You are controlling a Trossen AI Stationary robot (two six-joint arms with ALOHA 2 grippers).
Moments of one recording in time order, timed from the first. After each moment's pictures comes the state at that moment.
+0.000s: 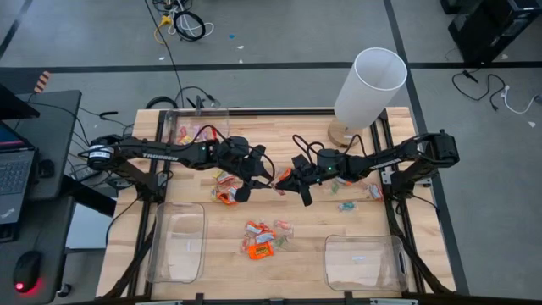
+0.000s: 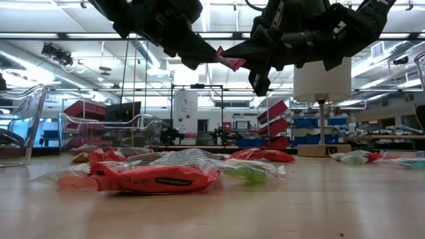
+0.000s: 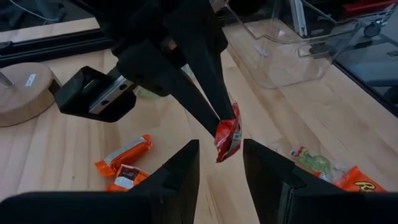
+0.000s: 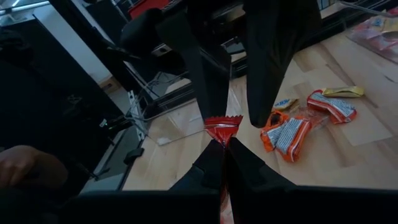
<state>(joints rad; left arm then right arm) 0.12 1.47 0.96 0.00 0.34 0.23 -0.07 1.56 0.66 0.72 -0.31 0.49</state>
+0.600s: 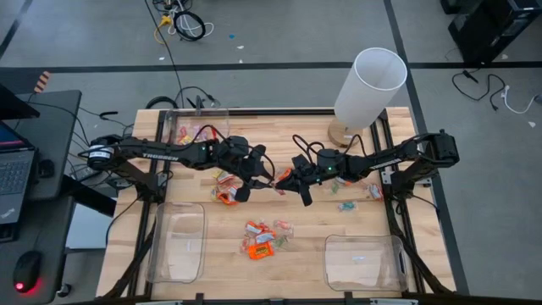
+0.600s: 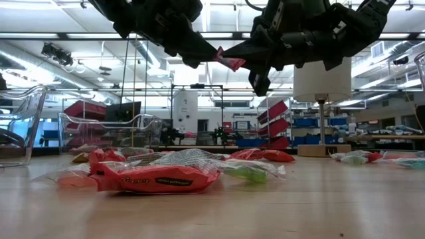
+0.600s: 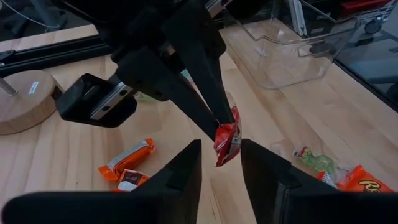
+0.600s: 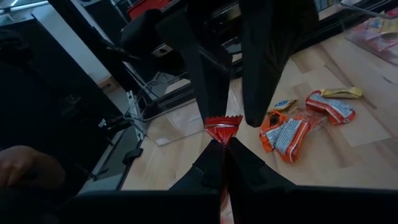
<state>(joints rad) 0.12 1.47 0.96 0.01 0.34 0.26 -0.07 1.56 0.65 0.72 -0.30 0.48</state>
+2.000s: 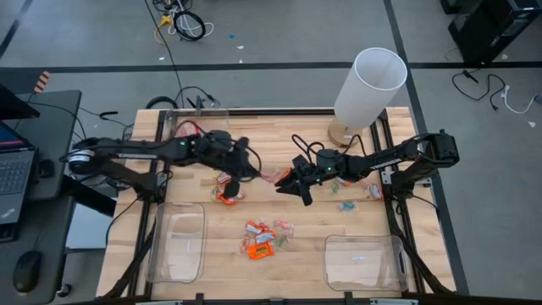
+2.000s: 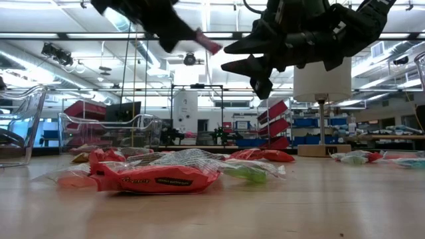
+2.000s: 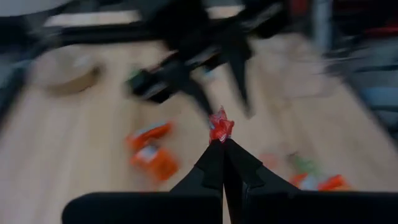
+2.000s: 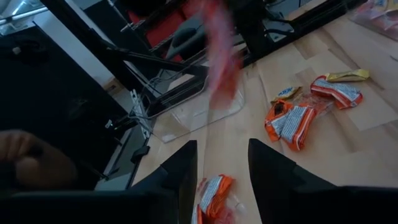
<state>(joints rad) 0.12 1.25 0.97 -0.24 0.19 0.10 -0.07 1.56 0.65 0.69 -0.32 0.55</state>
